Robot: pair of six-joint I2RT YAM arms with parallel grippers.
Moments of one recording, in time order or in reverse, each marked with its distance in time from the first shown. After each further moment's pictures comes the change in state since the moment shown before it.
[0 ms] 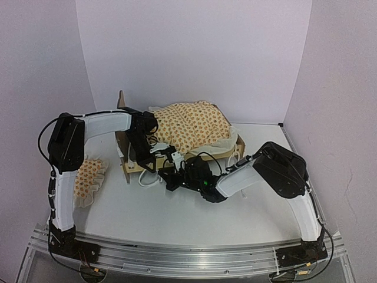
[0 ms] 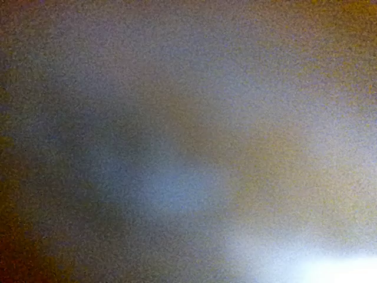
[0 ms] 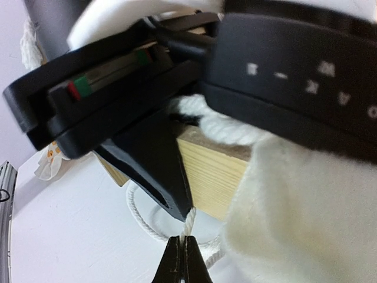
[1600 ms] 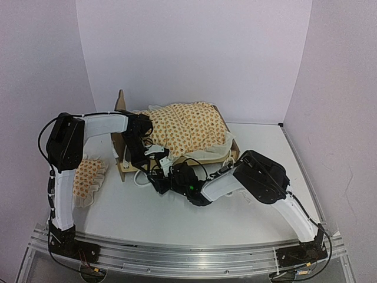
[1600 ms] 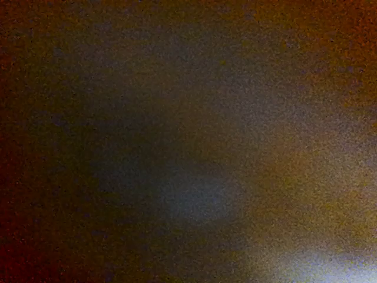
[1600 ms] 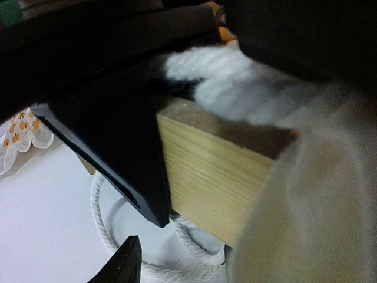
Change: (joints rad) left arm 0.034 -0.008 -0.073 0.044 -0.035 0.083; right arm 0.026 0.224 0.241 -0.018 0.116 -0.114
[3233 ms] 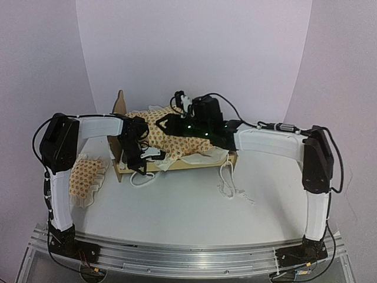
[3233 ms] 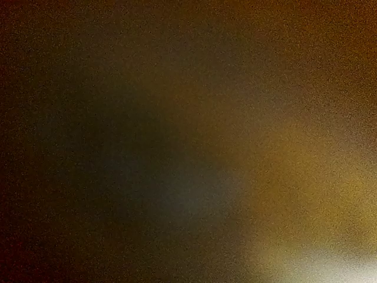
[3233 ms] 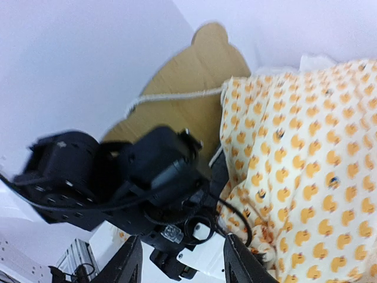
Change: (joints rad) left arm 0.013 -0.069 -0.140 0.101 -0.028 0.043; right arm -0.130 -0.466 0.188 -0.653 -0.194 0.363
